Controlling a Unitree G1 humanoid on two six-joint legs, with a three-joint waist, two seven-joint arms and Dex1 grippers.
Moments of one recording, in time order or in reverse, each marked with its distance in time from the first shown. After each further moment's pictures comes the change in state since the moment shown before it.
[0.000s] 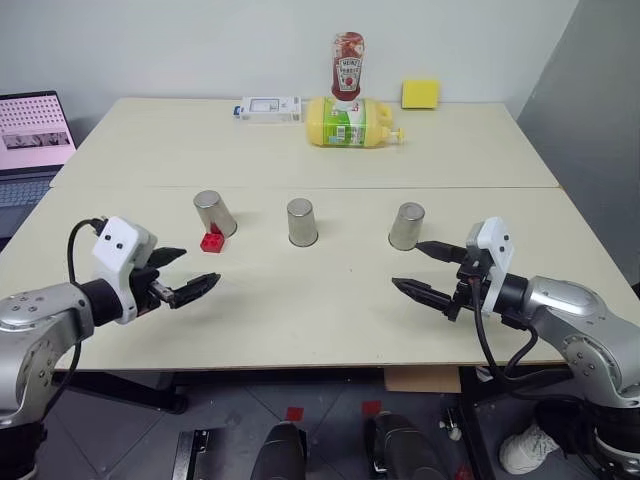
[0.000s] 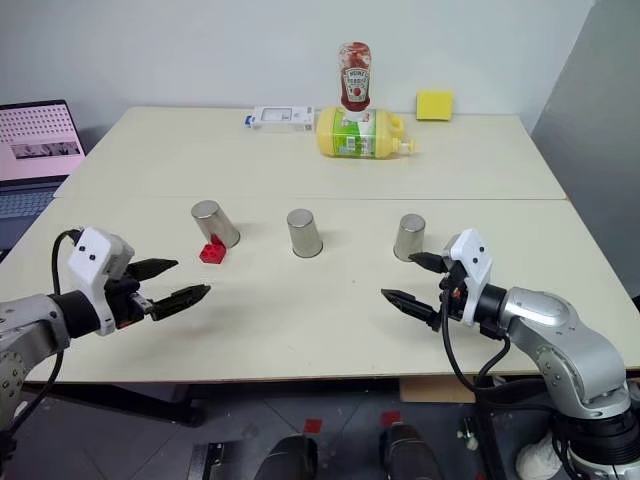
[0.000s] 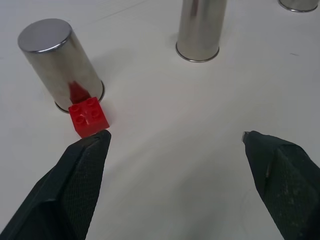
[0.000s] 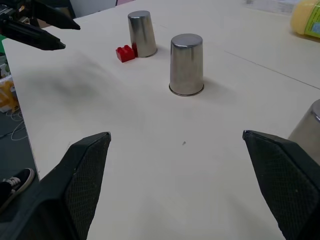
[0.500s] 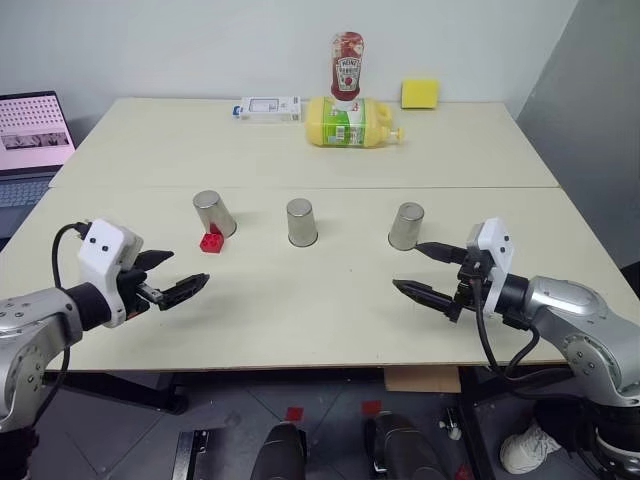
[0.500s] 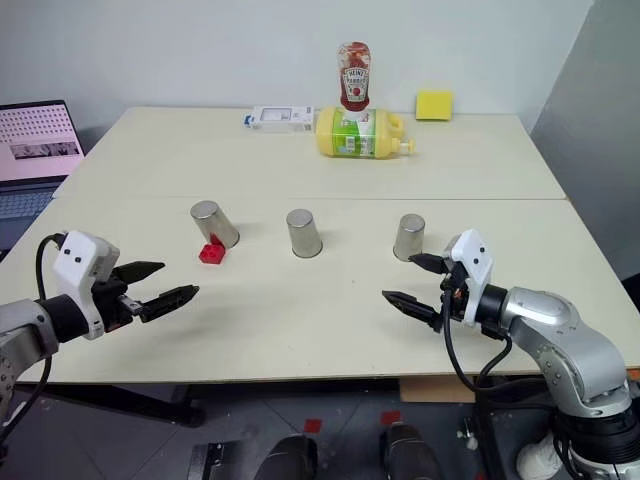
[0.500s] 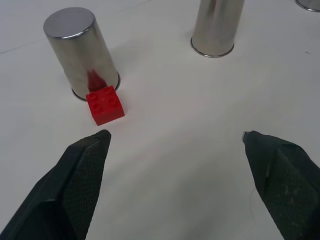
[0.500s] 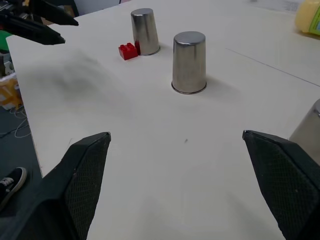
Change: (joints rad) left arm 0.050 -0.002 0.063 -0.013 -0.010 0.007 0.002; right arm 0.000 -0.007 0.001 0.023 -0.008 -0.025 0.044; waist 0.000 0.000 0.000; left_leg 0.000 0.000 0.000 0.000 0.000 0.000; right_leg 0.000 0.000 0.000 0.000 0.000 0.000
